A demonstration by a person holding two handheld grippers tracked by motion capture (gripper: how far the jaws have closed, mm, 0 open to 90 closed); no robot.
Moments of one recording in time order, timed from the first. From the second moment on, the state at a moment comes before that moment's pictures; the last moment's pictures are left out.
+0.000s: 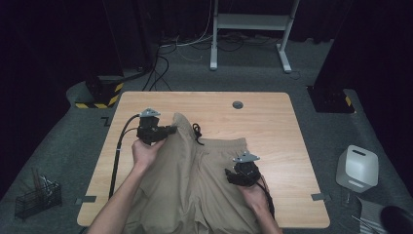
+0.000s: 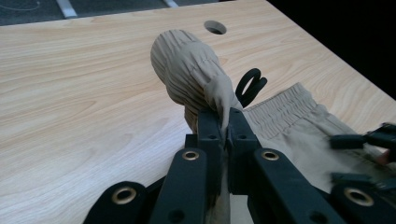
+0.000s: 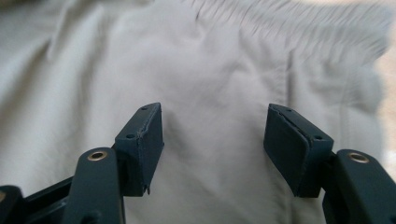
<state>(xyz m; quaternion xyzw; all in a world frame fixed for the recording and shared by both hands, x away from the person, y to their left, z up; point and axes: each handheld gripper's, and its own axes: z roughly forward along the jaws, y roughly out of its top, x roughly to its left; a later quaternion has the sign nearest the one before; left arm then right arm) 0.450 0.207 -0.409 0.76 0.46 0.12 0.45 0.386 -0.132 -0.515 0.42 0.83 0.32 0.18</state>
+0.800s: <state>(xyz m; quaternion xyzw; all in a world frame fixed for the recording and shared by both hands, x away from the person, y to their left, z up) 0.451 0.125 -0.407 0.78 0.39 0.06 0.49 0.383 -0.136 -0.523 0.41 0.82 0.35 0.19</state>
